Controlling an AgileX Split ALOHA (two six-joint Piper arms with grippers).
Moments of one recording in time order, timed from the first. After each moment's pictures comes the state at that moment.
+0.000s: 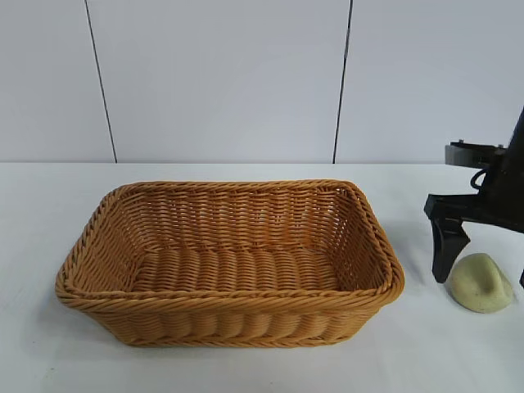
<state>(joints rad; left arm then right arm) 0.01 0.00 -0.50 -0.07 1.07 -0.01 0.02 2.00 -1.11 0.14 0.77 0.06</state>
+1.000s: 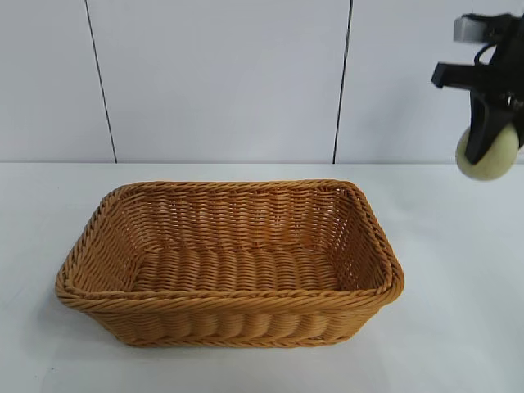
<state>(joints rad) 0.01 0.00 -0.50 -0.07 1.07 -0.01 0.02 1.84 -1.52 0.14 1.15 0.06</state>
